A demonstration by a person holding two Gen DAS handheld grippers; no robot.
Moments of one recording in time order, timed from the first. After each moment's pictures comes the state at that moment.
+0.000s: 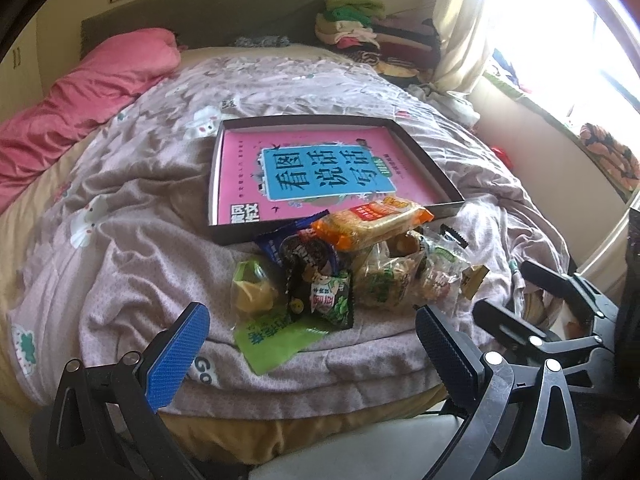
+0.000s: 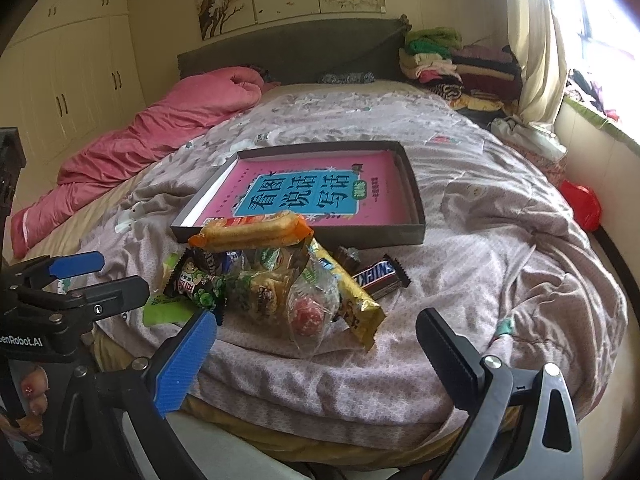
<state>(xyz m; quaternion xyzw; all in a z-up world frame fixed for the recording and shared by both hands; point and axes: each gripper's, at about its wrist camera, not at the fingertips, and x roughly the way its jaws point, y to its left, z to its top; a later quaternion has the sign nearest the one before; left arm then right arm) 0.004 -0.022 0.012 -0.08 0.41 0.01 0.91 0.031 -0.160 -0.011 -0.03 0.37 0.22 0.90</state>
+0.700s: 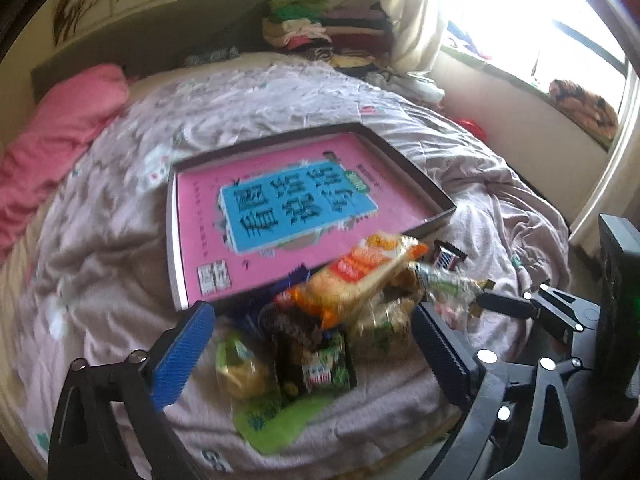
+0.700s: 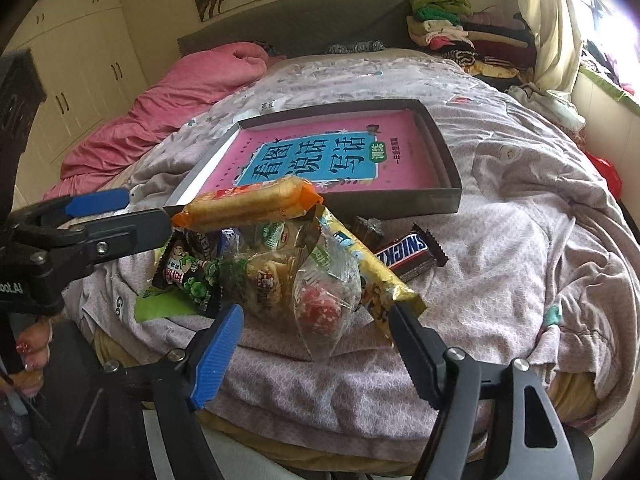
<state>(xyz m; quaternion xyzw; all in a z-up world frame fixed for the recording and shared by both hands) 0.065 -0.031 0.019 0.01 0.41 -0.07 0.91 0.061 -0.150 -0.045 -0.01 0.42 0.24 0.87</state>
